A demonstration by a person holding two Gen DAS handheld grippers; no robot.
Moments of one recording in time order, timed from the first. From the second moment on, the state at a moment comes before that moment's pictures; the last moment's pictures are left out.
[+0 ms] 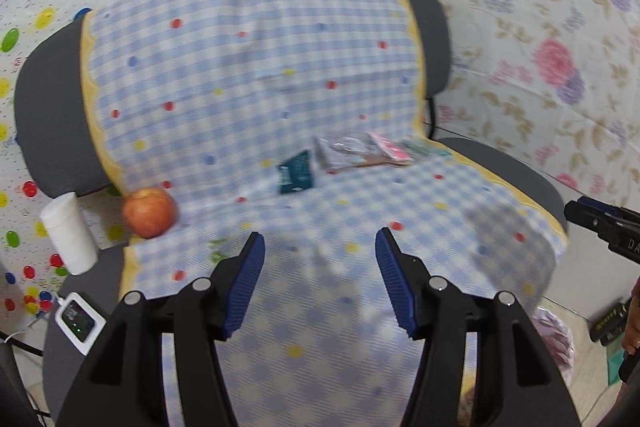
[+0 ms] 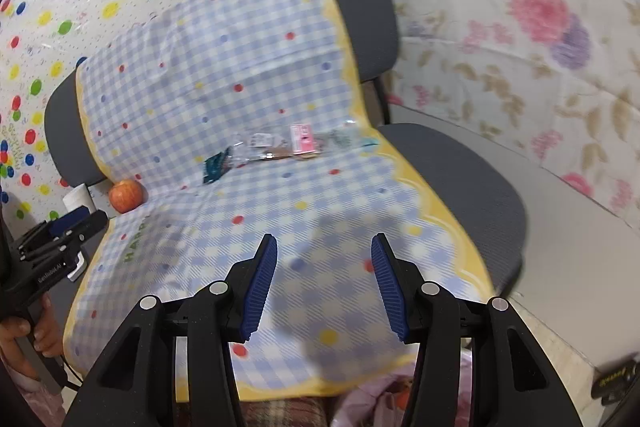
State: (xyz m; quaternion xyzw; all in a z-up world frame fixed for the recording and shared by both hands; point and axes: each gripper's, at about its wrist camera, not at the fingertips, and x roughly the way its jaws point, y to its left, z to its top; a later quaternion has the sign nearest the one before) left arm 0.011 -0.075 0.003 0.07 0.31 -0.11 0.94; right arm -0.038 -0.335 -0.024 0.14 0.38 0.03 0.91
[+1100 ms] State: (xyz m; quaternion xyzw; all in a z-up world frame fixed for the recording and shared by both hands) left arm 0.103 0.043 -0.047 -0.01 0.34 -0.02 0.94; right arm 0.237 -0.120 -0.118 -0.01 0.51 0.16 0.85
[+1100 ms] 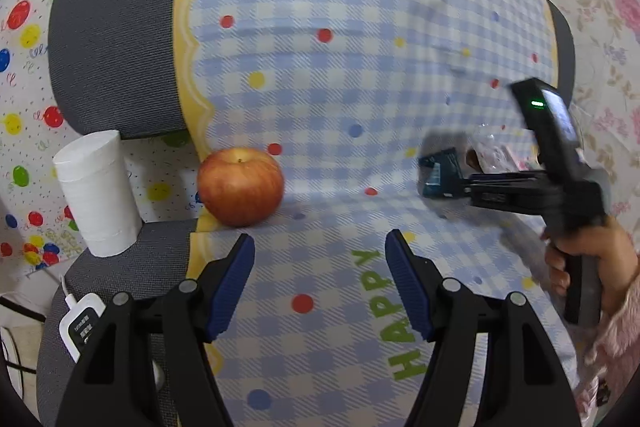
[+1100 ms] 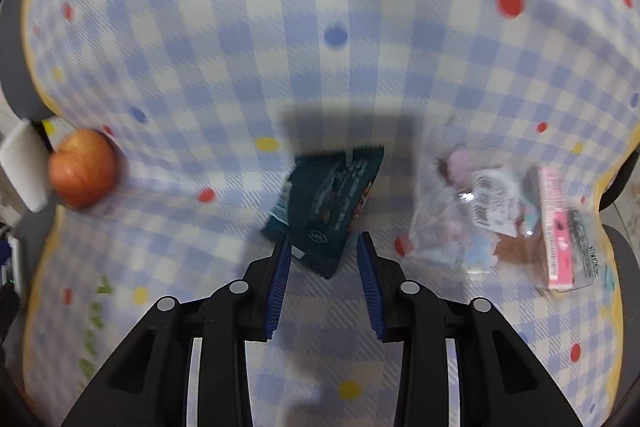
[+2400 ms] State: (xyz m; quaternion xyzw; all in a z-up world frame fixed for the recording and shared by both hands) left arm 0.105 -0.008 -0.061 0.03 0.37 -0.04 0.93; right arm 0.297 -0.277 -0.156 0.11 0.53 0.02 0.84
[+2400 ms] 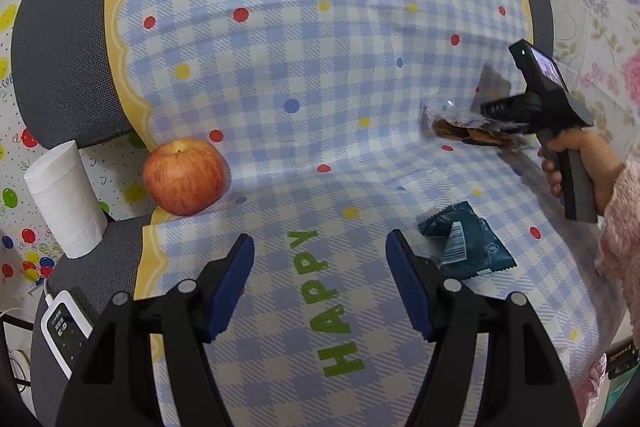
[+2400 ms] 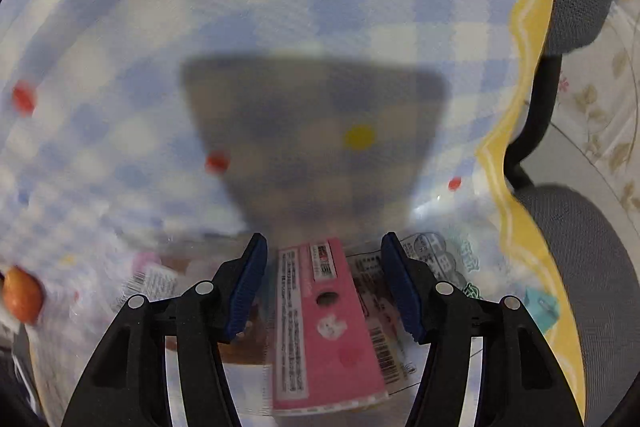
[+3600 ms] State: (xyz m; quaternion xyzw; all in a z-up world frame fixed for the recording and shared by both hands) left arm 0.109 -0.081 -0.074 0.02 0.40 -0.14 0.91; right arm 0.030 -0.292 -0.065 0.13 0.40 0.06 0.90
